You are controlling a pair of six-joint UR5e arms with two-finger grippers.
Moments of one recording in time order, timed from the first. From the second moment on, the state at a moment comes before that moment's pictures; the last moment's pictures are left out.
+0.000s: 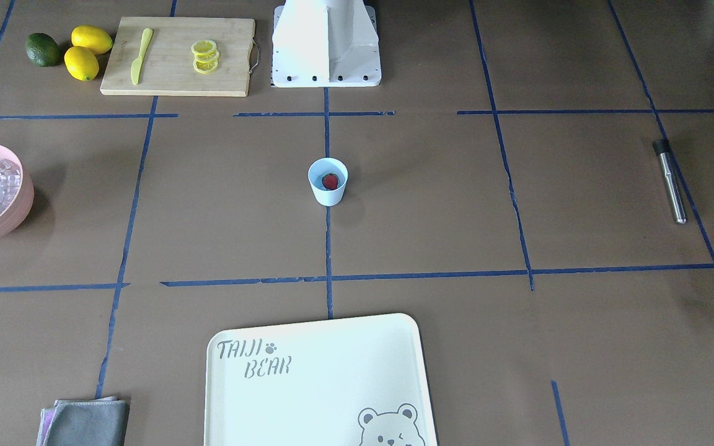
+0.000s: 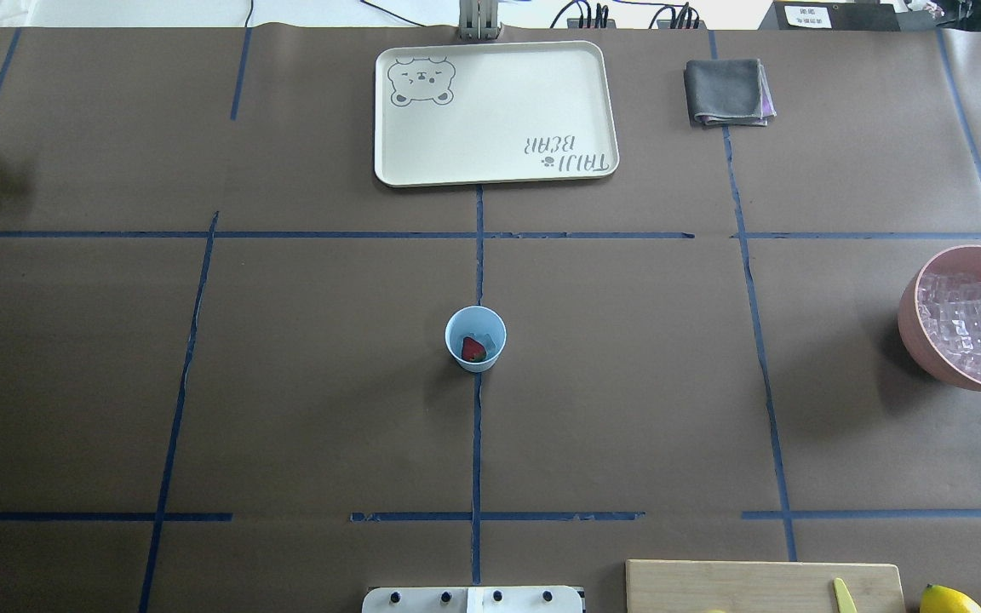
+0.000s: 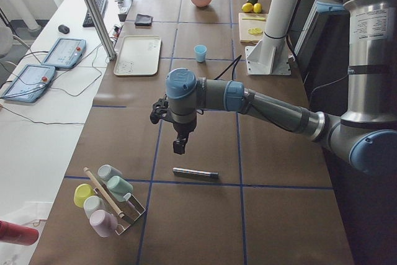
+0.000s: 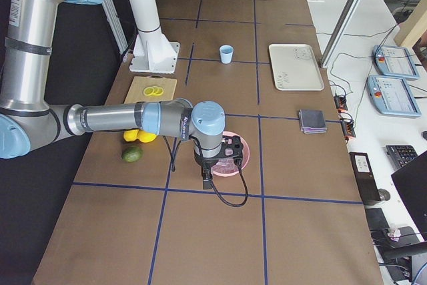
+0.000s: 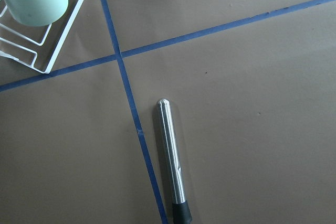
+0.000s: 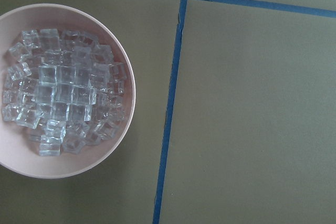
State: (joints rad) left arm -1.55 -1.48 -1.99 -1.31 -2.38 0.23; right arm 1.62 -1.82 1.94 -1.78 2.31 -0.20
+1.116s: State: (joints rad) left arm -1.55 -1.44 -2.00 -1.30 -2.38 0.18; right arm 1.64 -1.83 1.95 -1.78 2.35 -0.20
